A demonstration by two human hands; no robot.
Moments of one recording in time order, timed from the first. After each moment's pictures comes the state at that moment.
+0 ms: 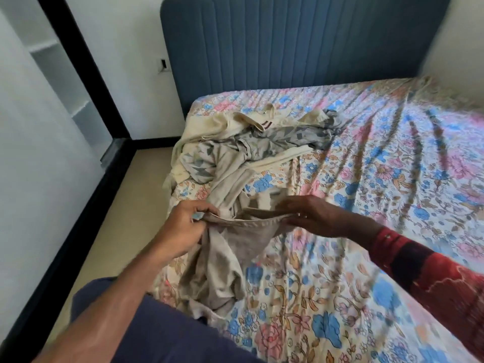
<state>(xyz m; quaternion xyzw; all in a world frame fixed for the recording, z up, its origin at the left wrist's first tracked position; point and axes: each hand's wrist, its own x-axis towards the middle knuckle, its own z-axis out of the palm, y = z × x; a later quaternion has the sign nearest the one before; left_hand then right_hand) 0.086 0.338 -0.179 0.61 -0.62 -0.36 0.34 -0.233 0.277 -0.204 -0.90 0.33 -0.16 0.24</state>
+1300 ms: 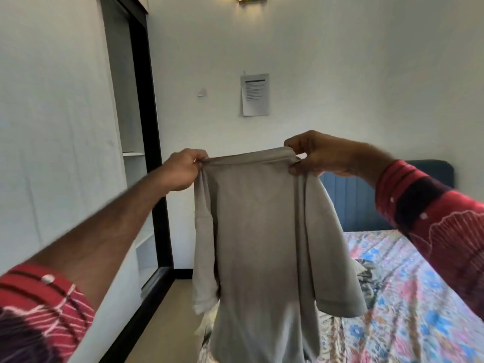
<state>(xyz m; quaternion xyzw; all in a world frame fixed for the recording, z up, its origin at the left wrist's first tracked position) 0.156 0.265 0.209 0.60 -0.69 -0.05 0.41 -0.164 0.207 0.228 -0.89 0.27 -0.28 0.24</state>
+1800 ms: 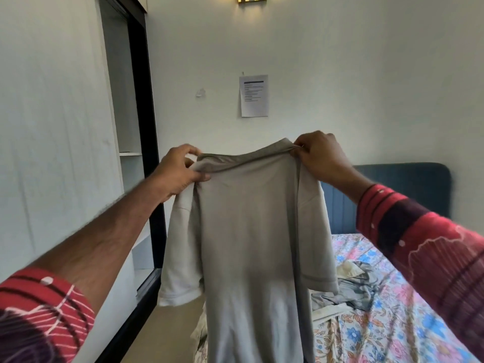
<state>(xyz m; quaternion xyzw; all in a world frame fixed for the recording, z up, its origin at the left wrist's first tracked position) 0.172 0.240 0.197 0.54 -0.66 -0.07 0.52 -0.147 0.187 0.212 -0.74 0.45 -0.49 -0.09</state>
